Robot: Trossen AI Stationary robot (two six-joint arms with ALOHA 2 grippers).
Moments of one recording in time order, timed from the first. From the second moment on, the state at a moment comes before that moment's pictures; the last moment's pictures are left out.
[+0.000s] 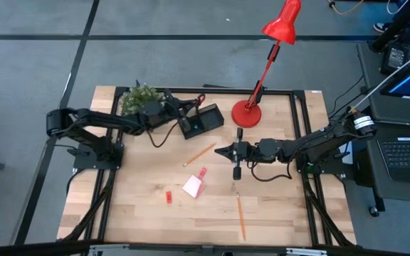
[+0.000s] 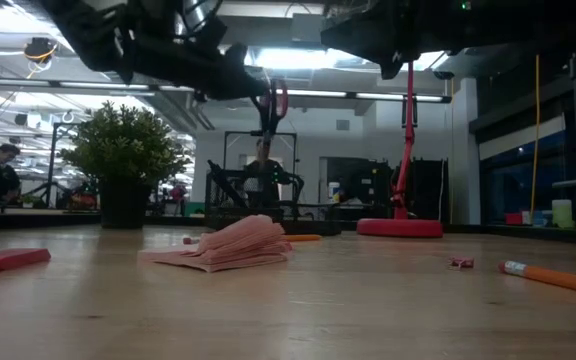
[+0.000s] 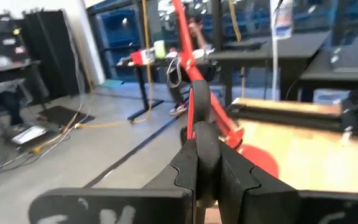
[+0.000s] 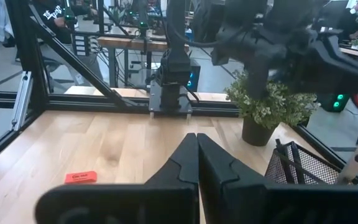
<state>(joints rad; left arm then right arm) 0.32 1.36 0.59 0.74 -0.29 0.09 0.21 1.43 0.62 0.75 0.30 -0.06</state>
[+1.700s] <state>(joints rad) 0.31 1.35 0.31 1.18 -0.34 0.06 0.21 1.43 0.62 0.76 0.30 -0.06</state>
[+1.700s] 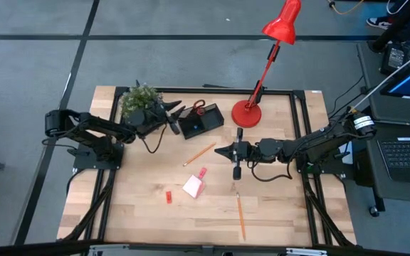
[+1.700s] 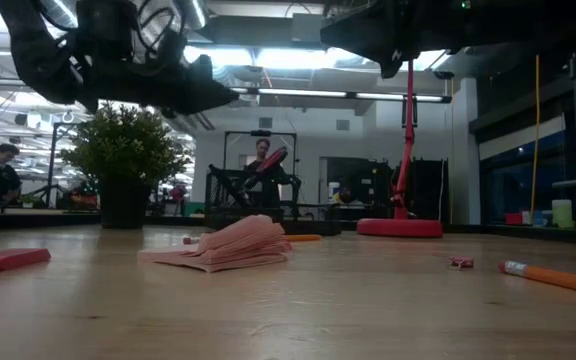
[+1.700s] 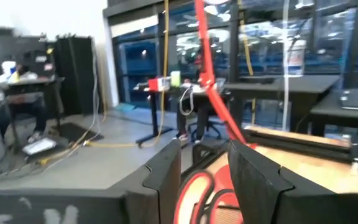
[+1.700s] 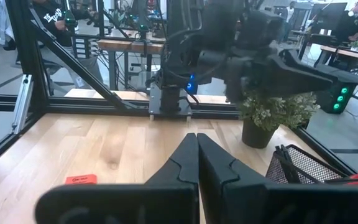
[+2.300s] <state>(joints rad) -0.10 0.98 0.31 0.78 -0.37 0.16 0.21 1.43 0.64 0.77 0.27 -0.11</state>
